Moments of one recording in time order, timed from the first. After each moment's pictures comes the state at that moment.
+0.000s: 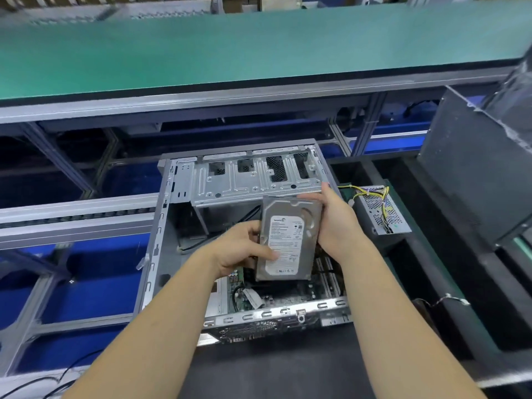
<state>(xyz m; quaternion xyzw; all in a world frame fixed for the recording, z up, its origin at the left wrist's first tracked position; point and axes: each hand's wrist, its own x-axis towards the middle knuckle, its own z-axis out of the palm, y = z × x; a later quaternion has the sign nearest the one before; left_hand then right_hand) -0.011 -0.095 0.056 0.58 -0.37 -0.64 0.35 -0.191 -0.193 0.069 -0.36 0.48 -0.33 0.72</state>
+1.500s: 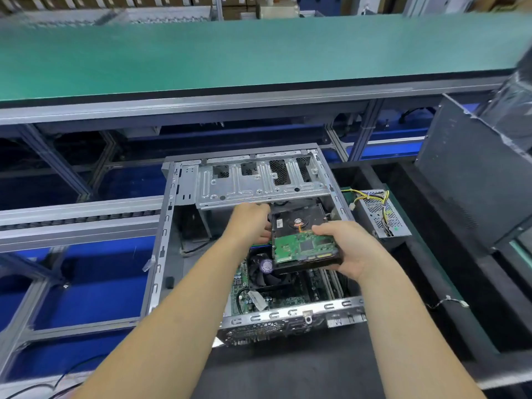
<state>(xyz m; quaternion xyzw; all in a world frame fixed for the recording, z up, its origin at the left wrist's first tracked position) -0.025 -0.127 0.078 0.72 -0.26 -0.48 0.42 -0.213 -0.160 0.083 -0.37 0.55 -0.23 0.71</state>
